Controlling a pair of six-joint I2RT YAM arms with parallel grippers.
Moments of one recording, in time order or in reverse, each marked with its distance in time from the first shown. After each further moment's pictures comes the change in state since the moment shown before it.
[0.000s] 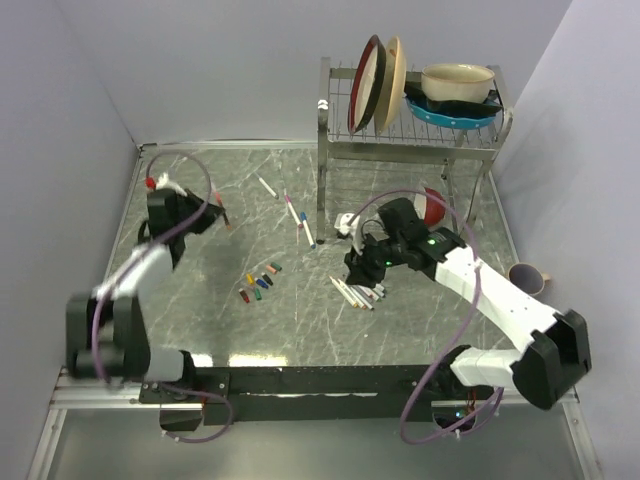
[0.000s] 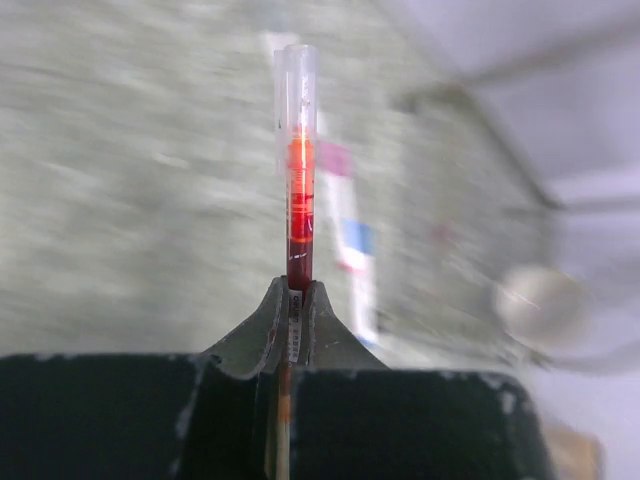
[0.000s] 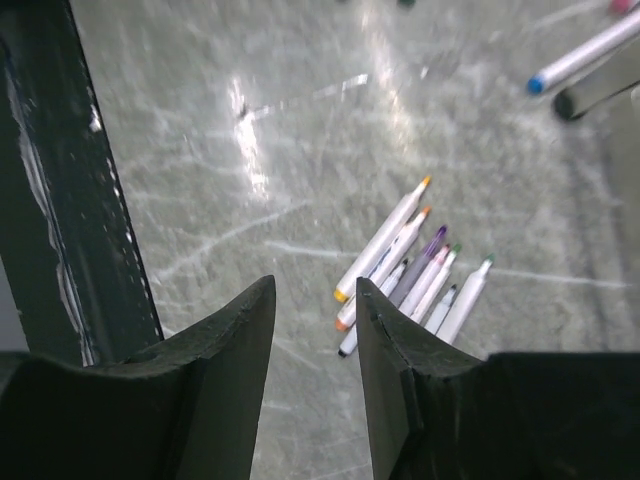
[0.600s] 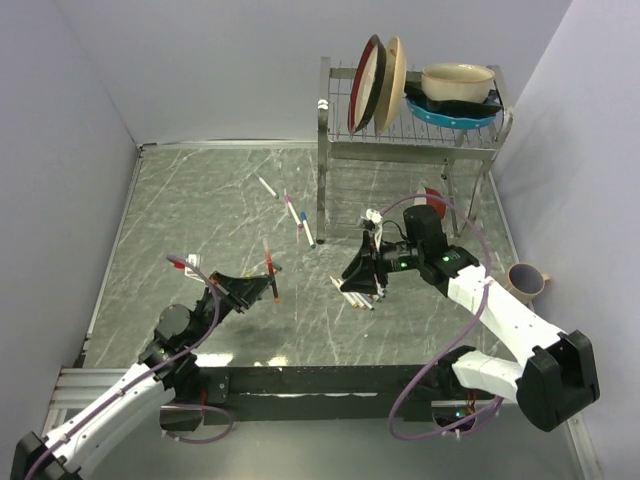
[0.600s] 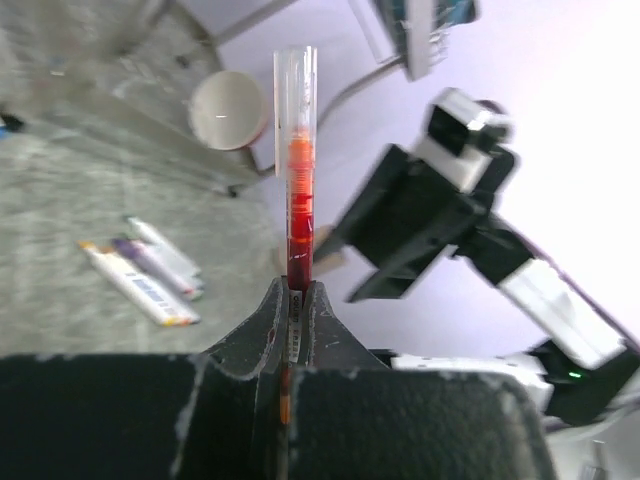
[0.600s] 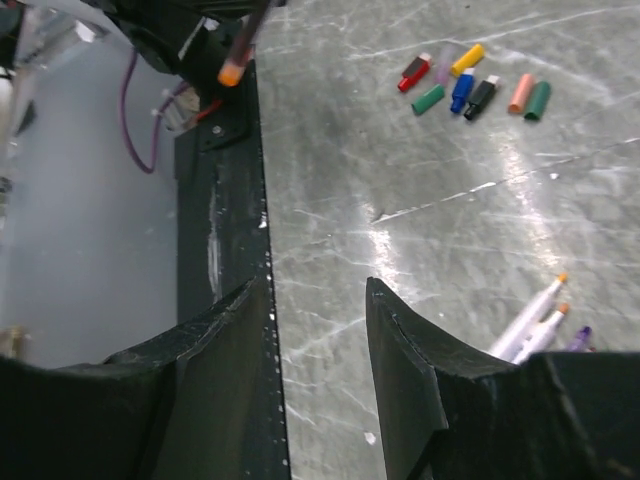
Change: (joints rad) left arm -0.681 -1.089 -0.746 0.290 -0.223 -0.380; right arm -0.137 -0.119 -0.227 0.388 -0.456 0.356
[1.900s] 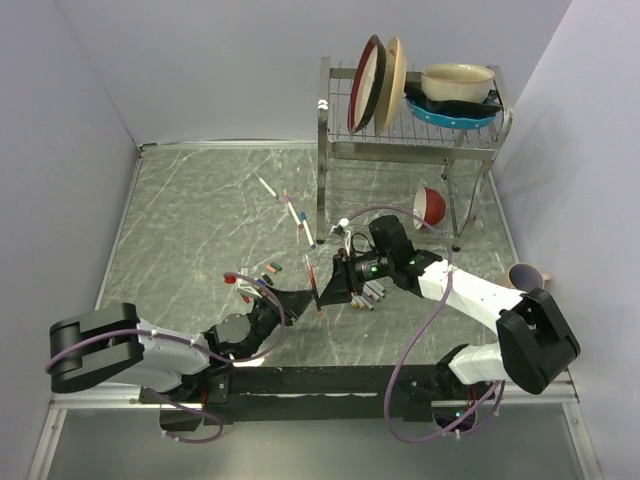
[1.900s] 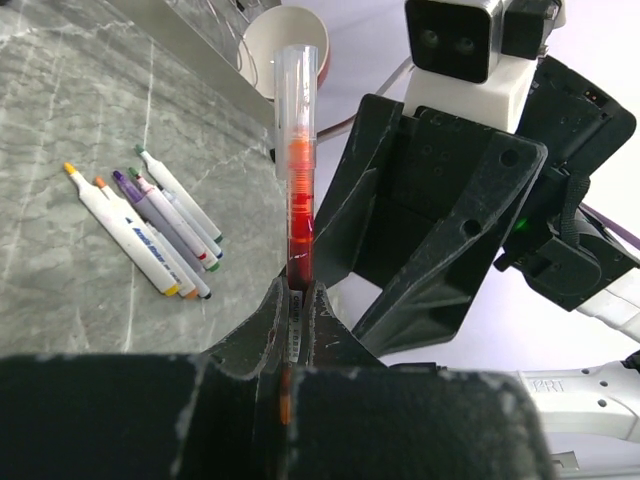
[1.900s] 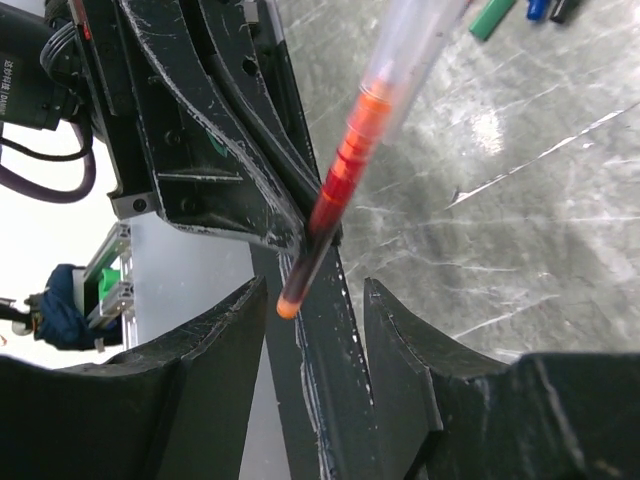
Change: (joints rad) left arm -0.578 0.936 0.062 0.770 -0.603 -0.010; right arm 0.166 0.206 -0.053 0.230 0.079 0.430
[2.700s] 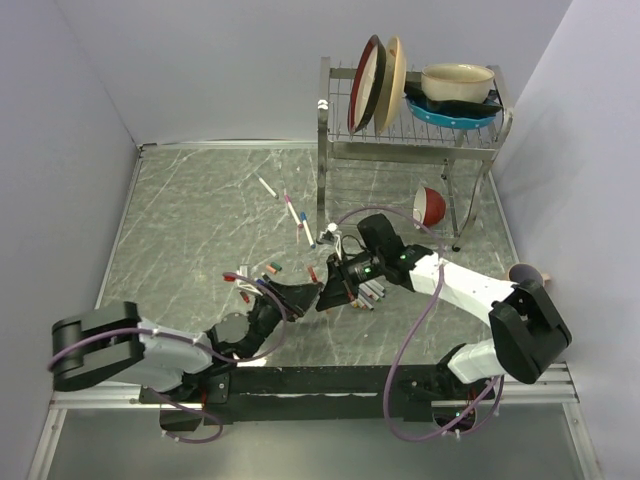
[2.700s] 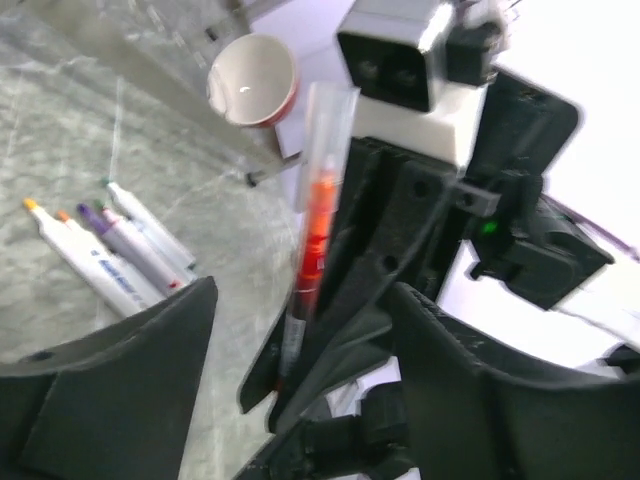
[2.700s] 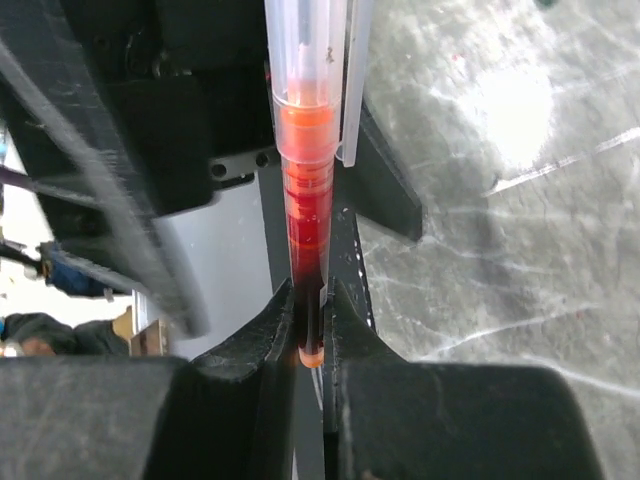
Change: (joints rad) left arm -0.011 0.040 0.035 0.083 -0.031 0.056; right arm 0.042 0.063 0.071 -0.121 -0.053 -0.111
